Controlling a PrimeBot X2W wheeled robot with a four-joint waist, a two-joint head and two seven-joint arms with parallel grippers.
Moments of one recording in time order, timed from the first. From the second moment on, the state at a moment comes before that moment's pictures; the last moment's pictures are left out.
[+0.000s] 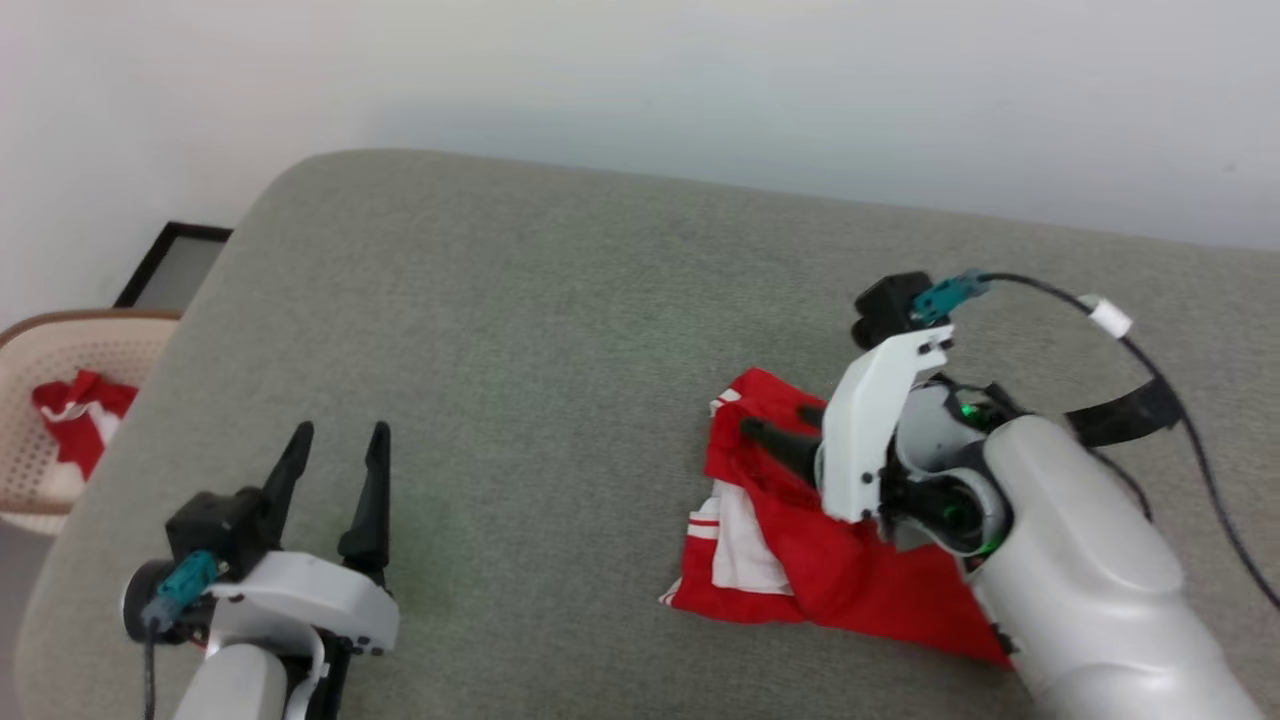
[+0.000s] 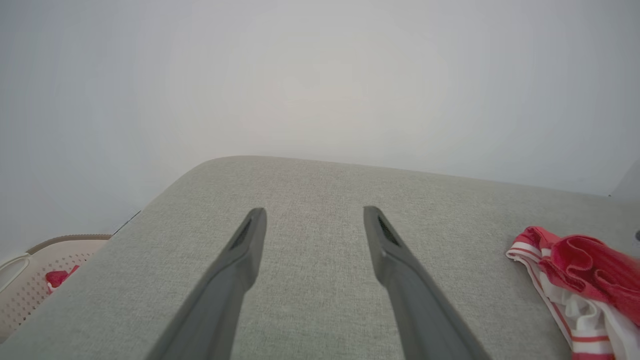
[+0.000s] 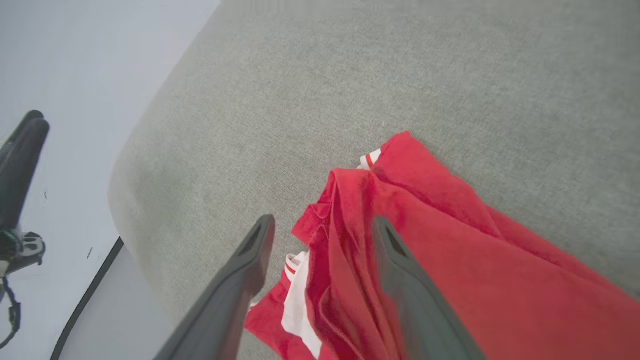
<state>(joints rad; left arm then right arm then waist) -0.27 0.23 -0.05 0.42 -0.32 -0.12 -0.26 -0.70 -0.07 0.42 0.62 0.69 0.13 0.63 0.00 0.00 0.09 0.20</state>
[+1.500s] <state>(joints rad) -0.03 0.26 0.11 0.31 -0.26 -0.13 -0.26 -0.15 -0.41 0.13 0.30 0.60 0.13 -0.13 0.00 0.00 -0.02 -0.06</state>
